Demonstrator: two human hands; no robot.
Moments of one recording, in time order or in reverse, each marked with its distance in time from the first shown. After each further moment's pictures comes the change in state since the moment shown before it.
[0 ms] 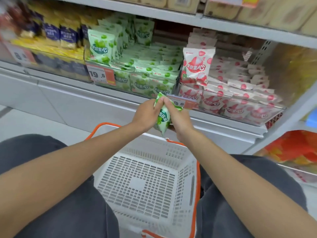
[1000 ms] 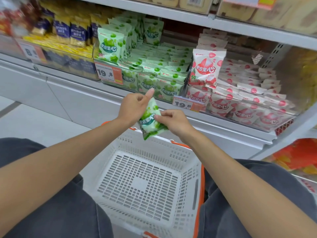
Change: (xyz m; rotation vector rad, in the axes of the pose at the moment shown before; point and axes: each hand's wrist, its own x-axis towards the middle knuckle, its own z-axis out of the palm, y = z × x) left_hand 0.004 -0.033 -0.042 -0.099 0.223 -0.023; right_hand 0.002 0.006 0.014 -0.259 -0.325 -0.195
